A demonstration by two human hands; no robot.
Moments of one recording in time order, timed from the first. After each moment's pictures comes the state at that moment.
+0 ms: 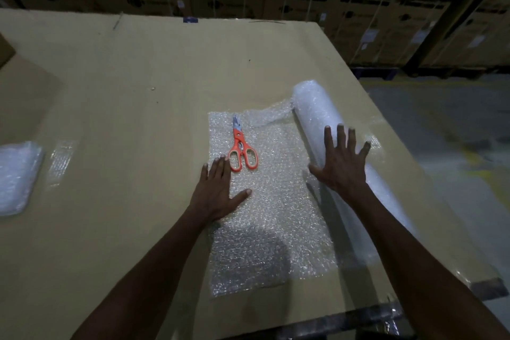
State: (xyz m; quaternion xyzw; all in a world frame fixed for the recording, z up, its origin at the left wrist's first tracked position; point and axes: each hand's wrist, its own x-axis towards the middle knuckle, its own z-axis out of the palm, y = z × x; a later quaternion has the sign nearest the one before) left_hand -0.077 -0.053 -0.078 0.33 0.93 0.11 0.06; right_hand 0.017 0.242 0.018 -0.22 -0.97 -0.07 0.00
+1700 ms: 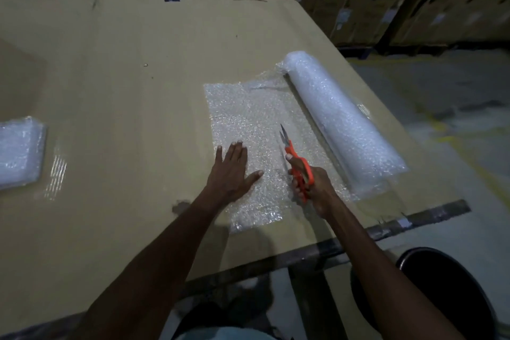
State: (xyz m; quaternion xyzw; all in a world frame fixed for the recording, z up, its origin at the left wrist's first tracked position) left_hand -0.010 -0.070 -0.078 0.41 0.91 0.08 0.03; right_hand 0.139 0.089 0.016 -0.39 -0.59 0.71 0.04
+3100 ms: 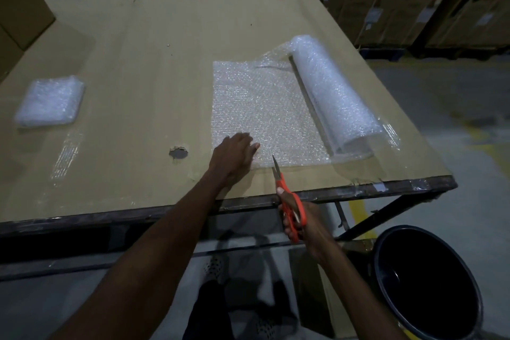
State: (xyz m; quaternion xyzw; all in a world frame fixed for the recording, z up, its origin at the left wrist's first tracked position) left_hand 0.114 -0.067 -0.044 0.33 0.91 0.24 -0.05; right_hand 0.317 0.057 -0.021 -0.35 -0.62 0.70 -0.05
